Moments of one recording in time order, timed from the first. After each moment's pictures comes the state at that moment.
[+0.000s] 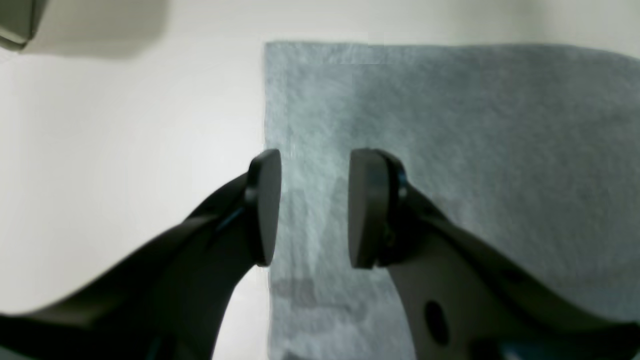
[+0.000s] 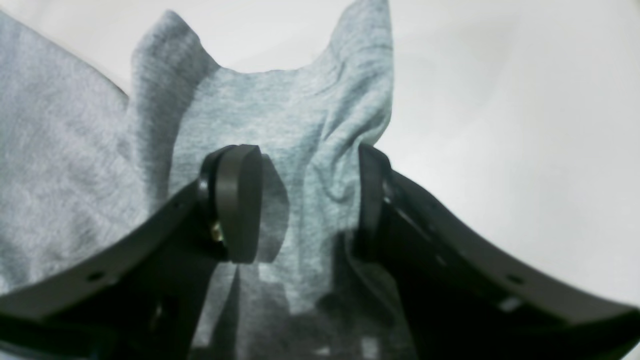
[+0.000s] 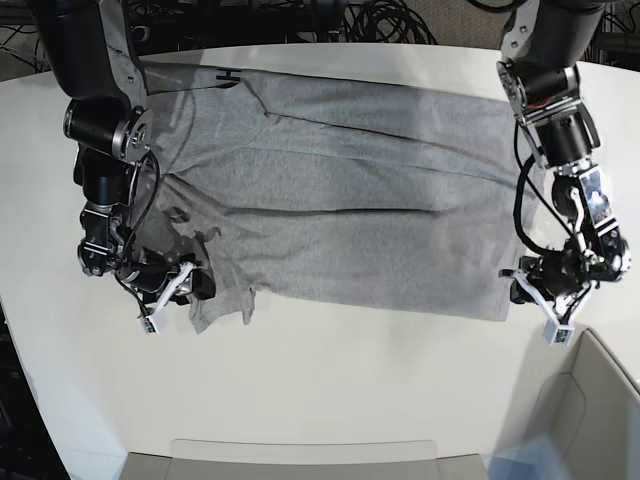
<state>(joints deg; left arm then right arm) -26.5 -18.9 -19.9 66.3 -13.7 -31.5 59.1 37.9 12.9 17.6 21.4 -9.5 44.1 -17.6</state>
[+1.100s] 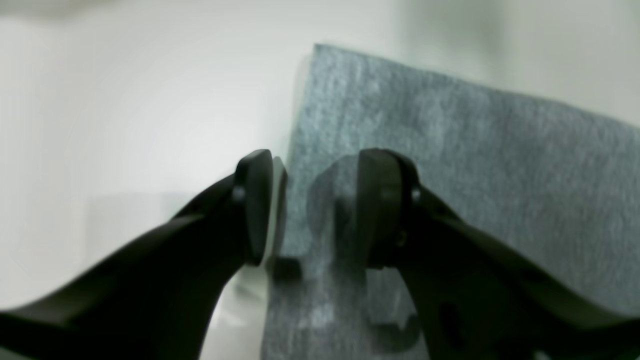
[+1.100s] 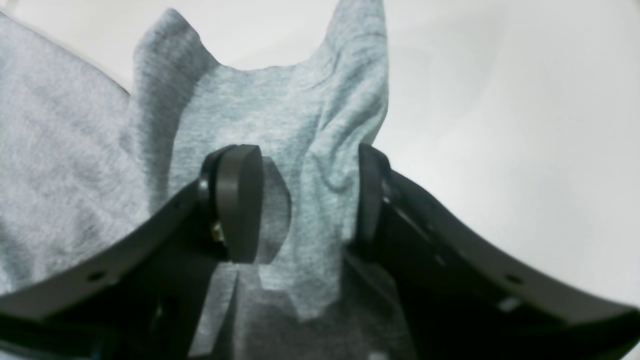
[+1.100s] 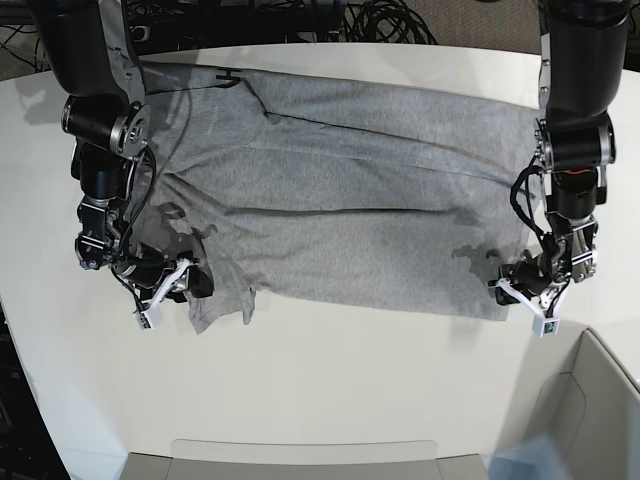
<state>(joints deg) -42.8 -23.0 -0.7 15.2 -14.1 -23.3 19.0 36.6 13.7 17.6 21.5 -8.4 44.1 -15.8</state>
